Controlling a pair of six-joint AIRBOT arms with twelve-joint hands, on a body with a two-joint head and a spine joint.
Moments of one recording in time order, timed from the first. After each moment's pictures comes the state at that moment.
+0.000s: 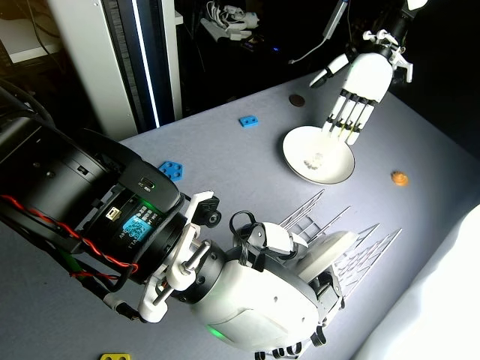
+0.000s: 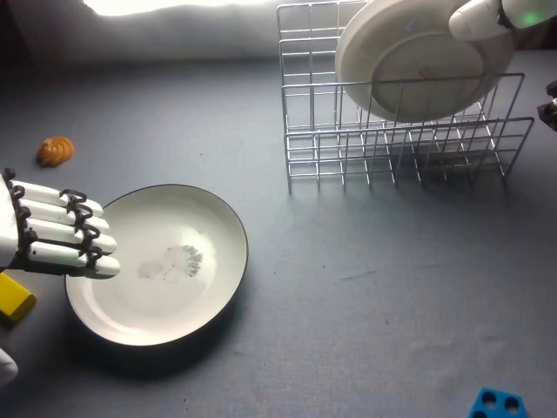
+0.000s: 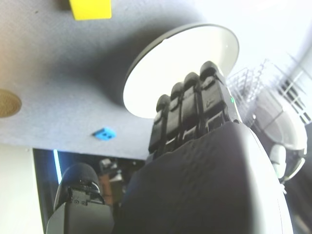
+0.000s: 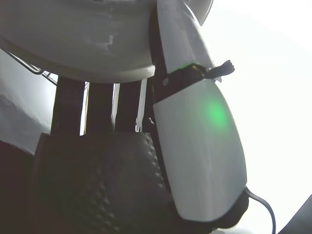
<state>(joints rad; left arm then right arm) 0.63 -0.76 1.31 1.54 -0.80 -0.18 -0.19 -1.08 1.43 0.33 0.01 0.00</state>
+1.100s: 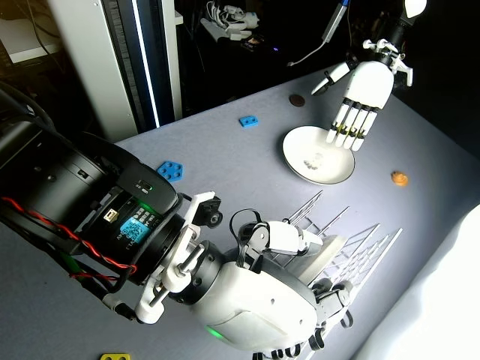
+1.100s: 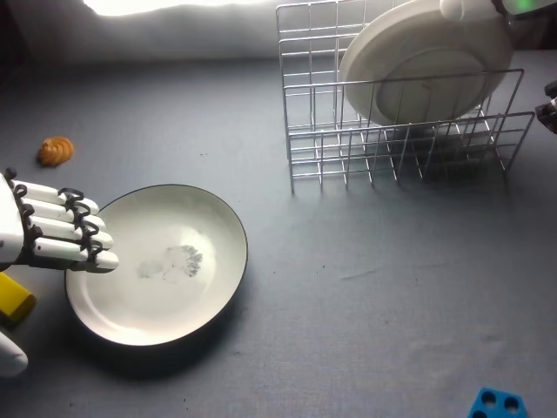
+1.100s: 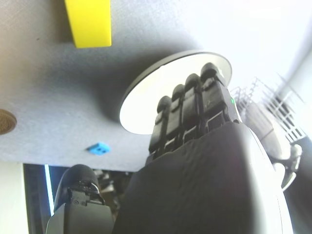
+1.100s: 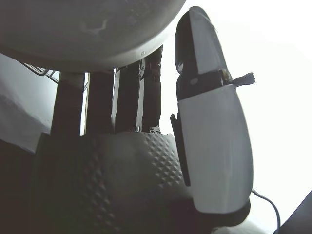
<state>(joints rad) 0.67 -0.79 1.33 1.48 -0.75 -0.17 -0.22 -1.08 1.43 0.34 0.05 0.02</state>
